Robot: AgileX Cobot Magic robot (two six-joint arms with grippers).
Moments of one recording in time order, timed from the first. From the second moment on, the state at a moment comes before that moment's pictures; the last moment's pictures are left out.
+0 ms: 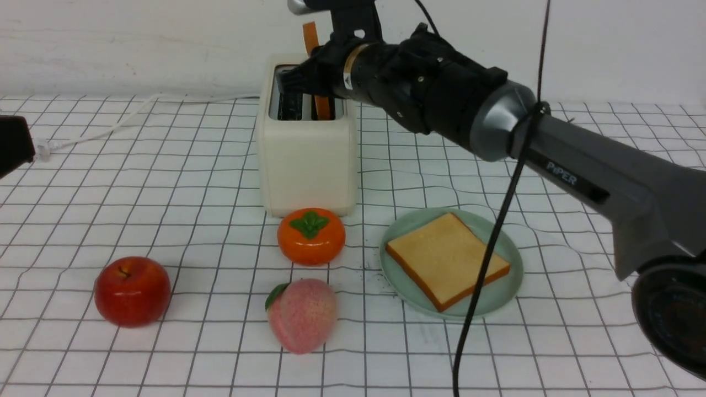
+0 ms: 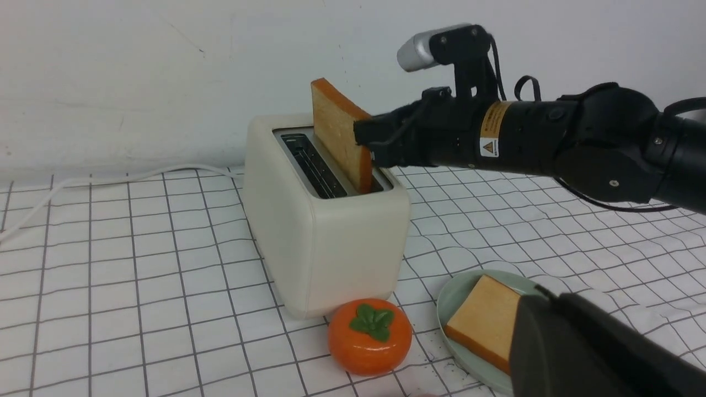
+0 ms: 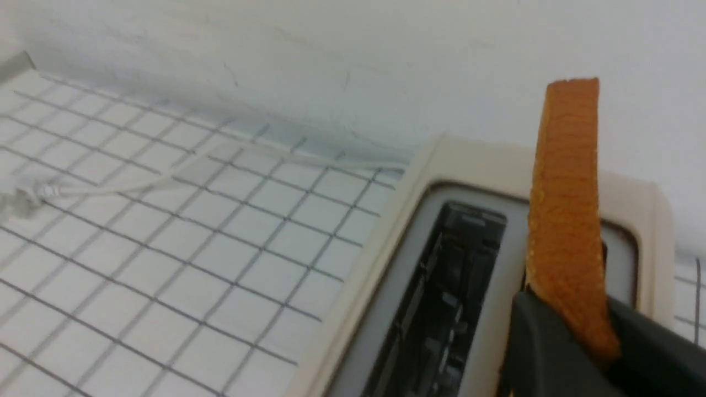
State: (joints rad) right arm 0.60 2.24 -2.15 -0.44 0.28 0.58; left arm -0.56 0.58 -0.85 0.26 0.51 -0.41
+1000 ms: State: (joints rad) right arm 0.20 1.39 -1.20 0.76 0.88 -0.42; left arm -0.56 0.59 -0.85 0.04 0.63 -0.25
